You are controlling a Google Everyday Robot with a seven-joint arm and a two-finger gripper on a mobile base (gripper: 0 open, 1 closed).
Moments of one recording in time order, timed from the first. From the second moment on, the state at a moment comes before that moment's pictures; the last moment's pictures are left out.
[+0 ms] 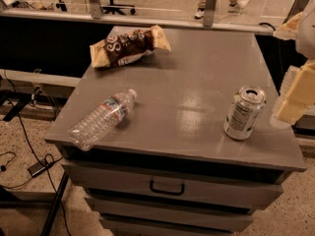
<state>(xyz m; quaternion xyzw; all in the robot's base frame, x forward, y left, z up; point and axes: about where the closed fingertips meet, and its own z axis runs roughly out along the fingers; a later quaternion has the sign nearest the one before) 0.437 -0.209 1.001 -0.60 0.77 -0.06 0.19</state>
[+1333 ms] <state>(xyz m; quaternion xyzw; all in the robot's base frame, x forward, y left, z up) 0.545 -0.084 1.013 -0.71 0.67 -0.07 0.21</state>
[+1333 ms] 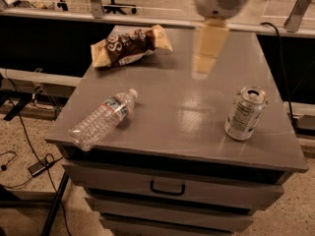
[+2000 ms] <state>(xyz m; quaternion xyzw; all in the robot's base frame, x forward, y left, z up) 0.588 0.005 1.015 -0.75 0.62 -0.05 0.22</state>
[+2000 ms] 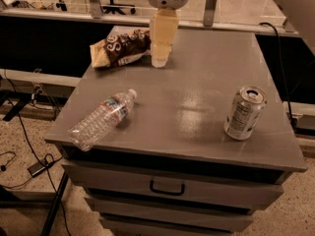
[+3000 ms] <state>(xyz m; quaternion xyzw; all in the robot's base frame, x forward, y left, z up) 0.685 -0.033 0.986 -0.68 0.66 -0.16 0.27</state>
